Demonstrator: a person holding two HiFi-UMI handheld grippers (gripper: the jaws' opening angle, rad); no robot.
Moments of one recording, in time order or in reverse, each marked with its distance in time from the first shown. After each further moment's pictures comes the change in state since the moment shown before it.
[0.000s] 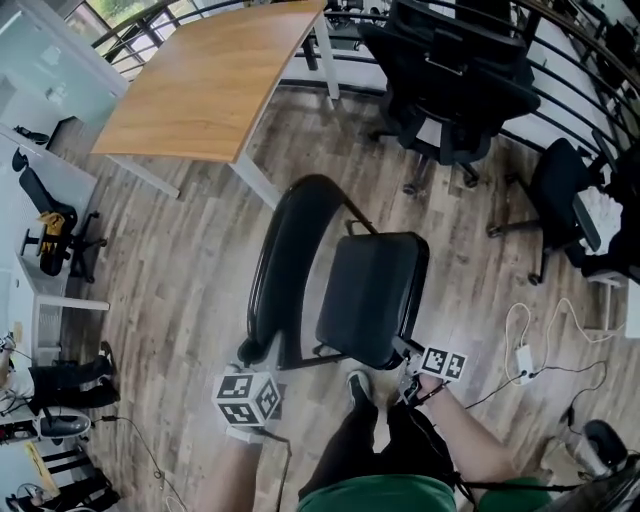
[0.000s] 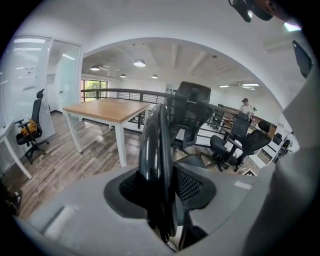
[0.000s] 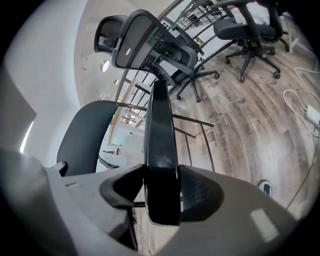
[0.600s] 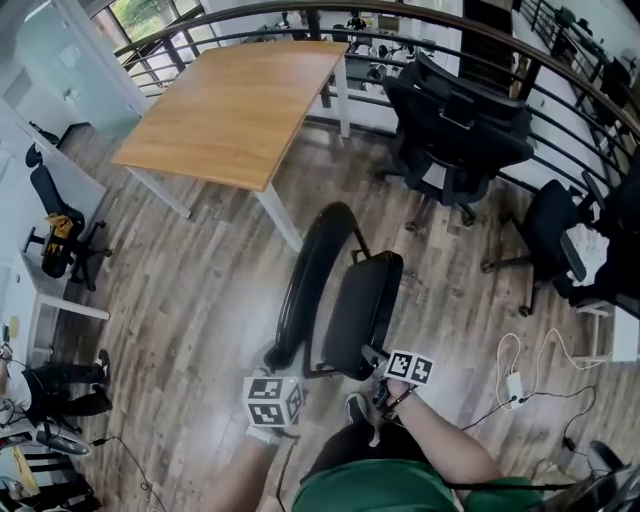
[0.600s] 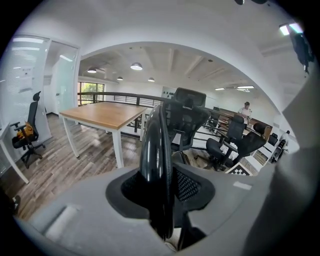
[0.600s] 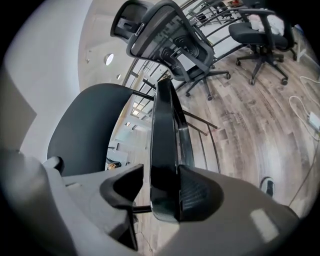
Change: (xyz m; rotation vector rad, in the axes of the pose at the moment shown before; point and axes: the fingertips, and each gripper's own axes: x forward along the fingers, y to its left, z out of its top) left arm -0.028 -0.004 0.026 0.019 -0.036 -0.042; right arm 0.037 0.125 -0.024 -0.047 0.028 -0.019
